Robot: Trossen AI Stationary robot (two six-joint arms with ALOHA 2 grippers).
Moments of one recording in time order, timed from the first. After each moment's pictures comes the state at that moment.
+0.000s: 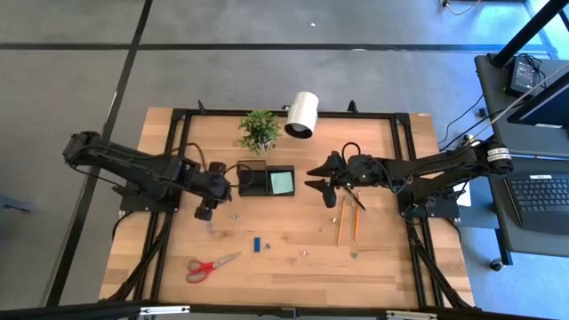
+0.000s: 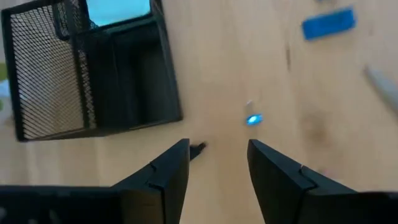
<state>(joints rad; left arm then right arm) -0.18 1.06 0.79 -0.86 -0.14 0.05 0.02 1.27 0.64 0.30 0.11 0.36</state>
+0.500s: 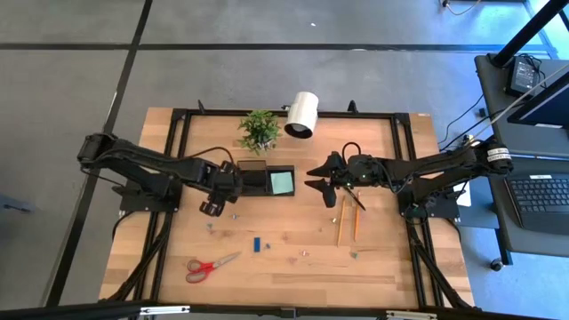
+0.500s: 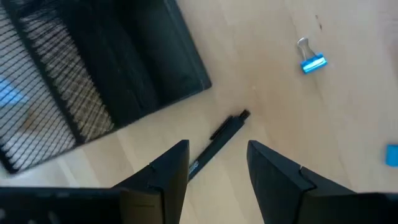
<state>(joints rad) -0.09 1.29 0.80 -0.86 -0.18 0.32 0.02 1.27 0.64 0.30 0.11 0.39</state>
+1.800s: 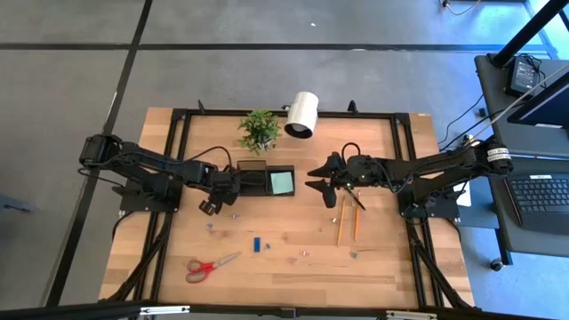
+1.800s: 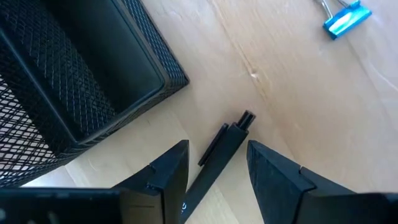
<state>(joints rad) 0.00 1.34 0.54 -0.53 -0.09 0.54 0.02 1.27 0.64 0.27 0.11 0.38</state>
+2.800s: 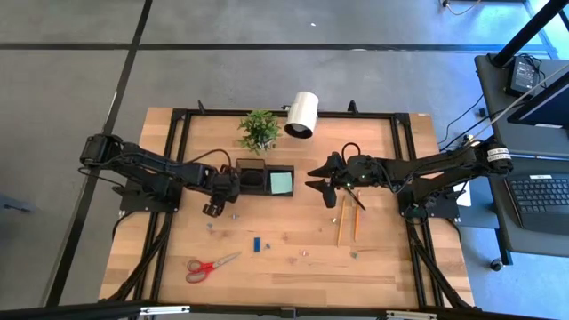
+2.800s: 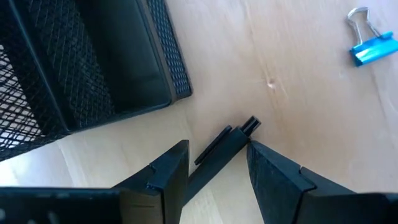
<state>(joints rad) -0.03 1.35 0.54 -0.52 -0.14 0.31 0.02 1.27 0.64 0.27 0.11 0.38</state>
